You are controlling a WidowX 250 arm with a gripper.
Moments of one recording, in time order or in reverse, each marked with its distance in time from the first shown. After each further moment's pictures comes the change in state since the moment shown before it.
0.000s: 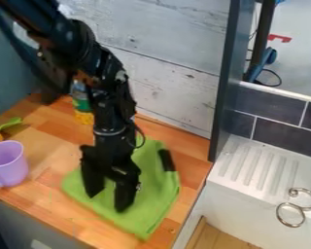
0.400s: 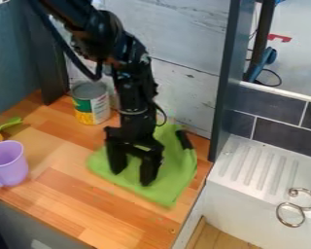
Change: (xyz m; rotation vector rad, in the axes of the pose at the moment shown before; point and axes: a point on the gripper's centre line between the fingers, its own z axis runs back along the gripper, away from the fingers) arm 0.047 -0.003 0.007 -0.015 -0.019 0.020
